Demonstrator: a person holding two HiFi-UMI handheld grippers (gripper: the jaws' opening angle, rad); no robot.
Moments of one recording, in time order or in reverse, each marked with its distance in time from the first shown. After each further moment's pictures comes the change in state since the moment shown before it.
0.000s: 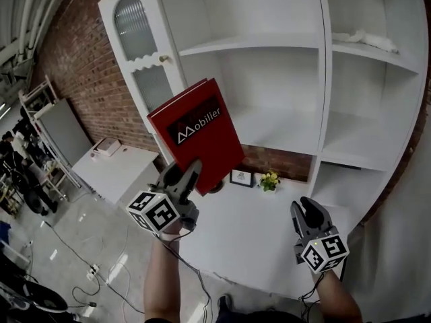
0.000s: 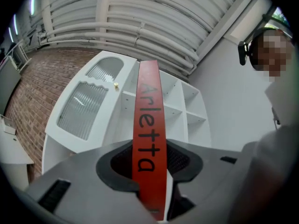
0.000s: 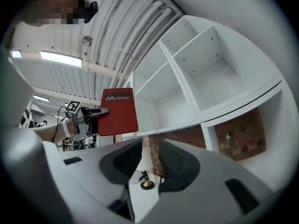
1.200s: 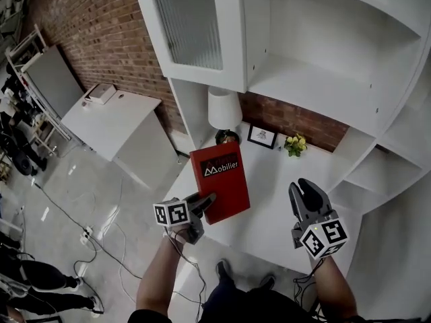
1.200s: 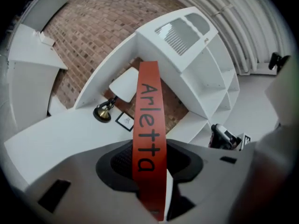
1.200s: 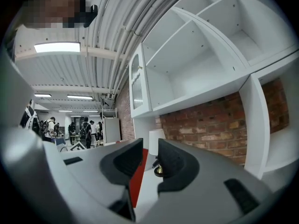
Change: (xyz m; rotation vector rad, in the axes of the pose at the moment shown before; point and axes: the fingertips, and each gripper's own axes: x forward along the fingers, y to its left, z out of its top) left arm -0.154 0.183 -0.315 -0.619 0.529 0.093; right arm 0.111 0.104 -0.107 0.016 0.190 0.058
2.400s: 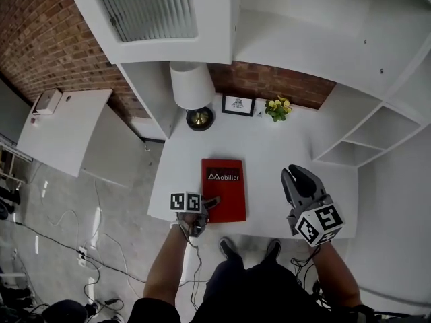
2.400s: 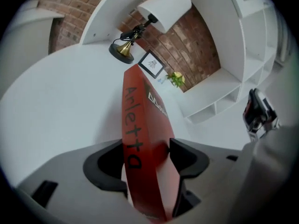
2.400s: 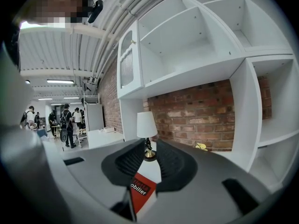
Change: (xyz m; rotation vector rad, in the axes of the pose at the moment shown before) left arm 0.064 0.148 -0.133 -0.090 0.632 0.102; right arm 0.049 0.011 -0.068 0.001 0.170 -0.224
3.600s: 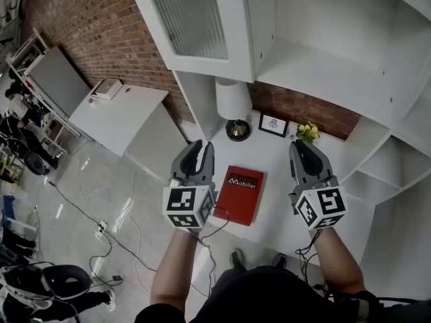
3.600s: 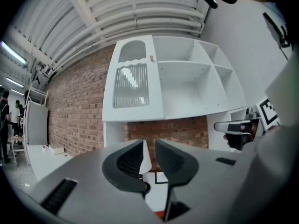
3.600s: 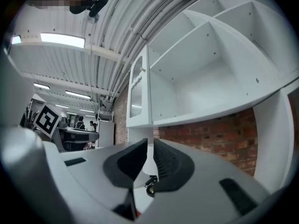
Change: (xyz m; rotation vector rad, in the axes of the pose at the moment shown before) left arm -0.281 -0.269 0.152 0.656 -1.071 0.543; right arm 0.012 -0.001 0.120 -0.084 -0.279 0.165
